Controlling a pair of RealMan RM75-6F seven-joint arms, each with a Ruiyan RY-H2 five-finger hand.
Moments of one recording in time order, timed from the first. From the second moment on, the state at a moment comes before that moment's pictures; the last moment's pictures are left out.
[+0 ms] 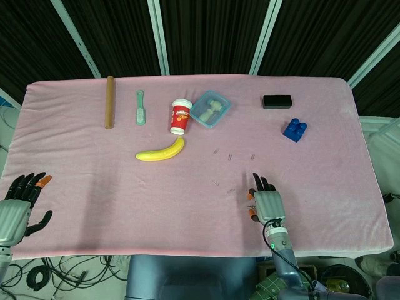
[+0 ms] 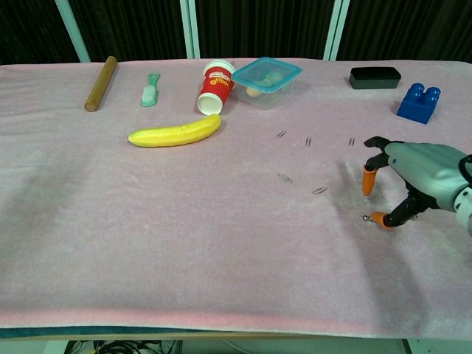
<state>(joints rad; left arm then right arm) -0.12 -1.12 0.00 -1.60 1.58 1.47 -0.01 0.48 -1.69 0.12 -1.66 -0.95 1.31 -0.71</state>
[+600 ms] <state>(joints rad) -0.12 -1.12 0.00 -1.60 1.58 1.47 -0.02 0.48 -1.72 0.13 -1.65 -0.94 1.31 -0.73</state>
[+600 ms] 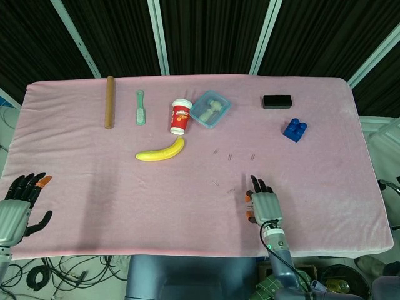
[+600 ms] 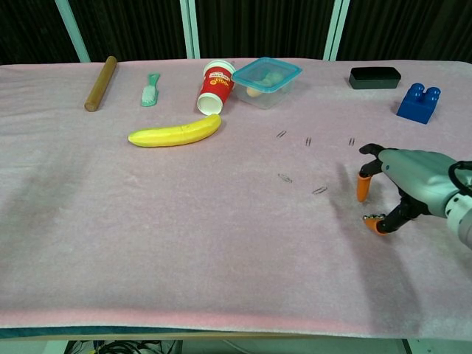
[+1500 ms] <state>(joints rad) -0.12 -1.12 0.00 -1.60 1.58 1.47 -0.02 0.47 -1.75 0.14 -1.57 -0.91 1.27 -0.70</state>
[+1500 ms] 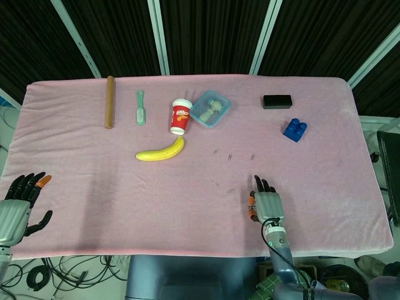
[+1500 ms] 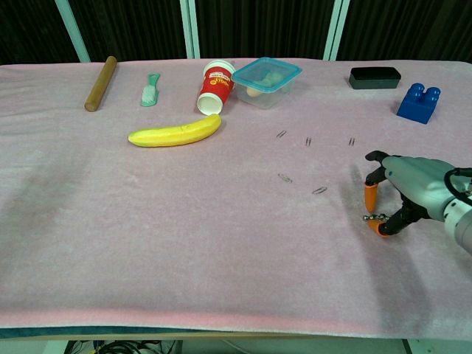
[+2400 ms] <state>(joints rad) -0.12 -1.12 0.00 -1.60 1.57 1.47 -0.02 0.48 -1.76 0.15 -1.54 -0.89 1.26 -0.71</state>
